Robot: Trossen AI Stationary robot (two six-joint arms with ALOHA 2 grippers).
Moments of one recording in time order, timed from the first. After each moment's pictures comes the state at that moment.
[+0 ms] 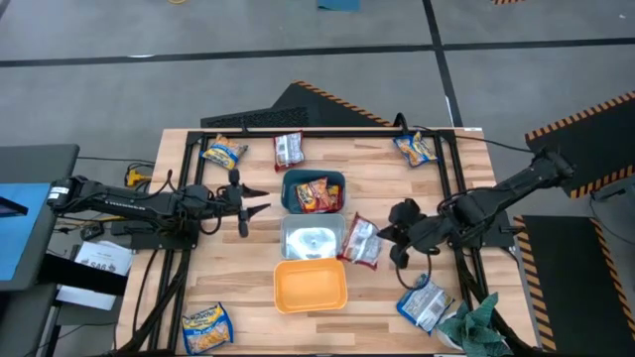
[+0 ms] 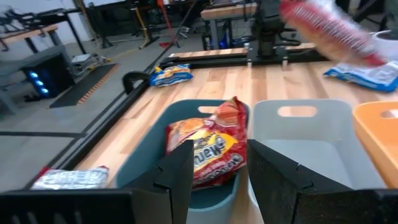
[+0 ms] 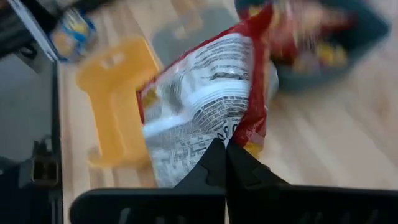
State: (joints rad) left arm -0.03 0.72 0.25 0.36 -0.34 0.11; right arm 0.45 1.11 0.94 -0.59 0.43 0.76
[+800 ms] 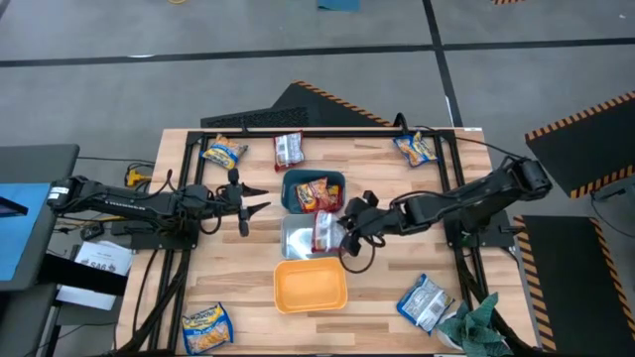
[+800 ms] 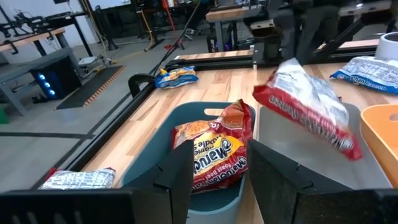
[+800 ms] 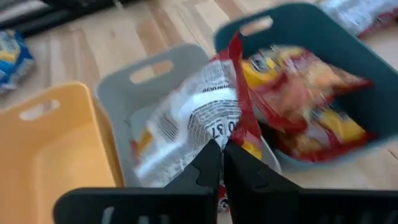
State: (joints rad) left arm -0.03 0.72 0.25 0.38 -0.35 0.11; right arm 0.22 1.47 0.94 -0.15 0.39 0.51
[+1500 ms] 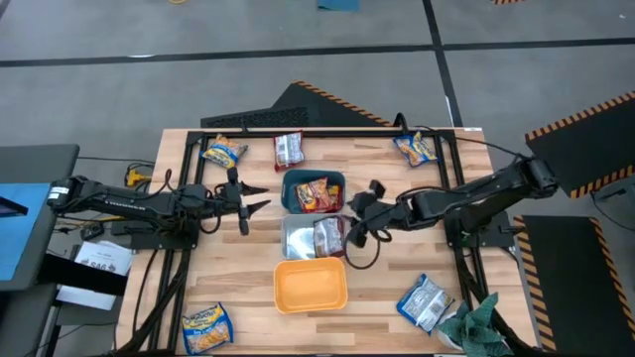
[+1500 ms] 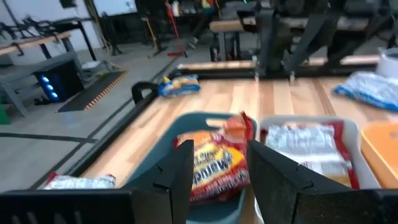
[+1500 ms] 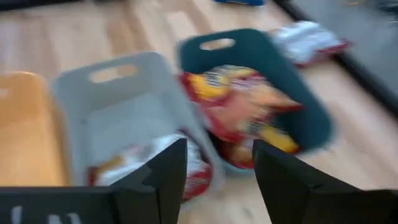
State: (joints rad) left arm -0.03 0.72 0.25 0.43 -0.38 0.09; right arm 0.19 1.38 0.93 -0.26 0.52 0.36
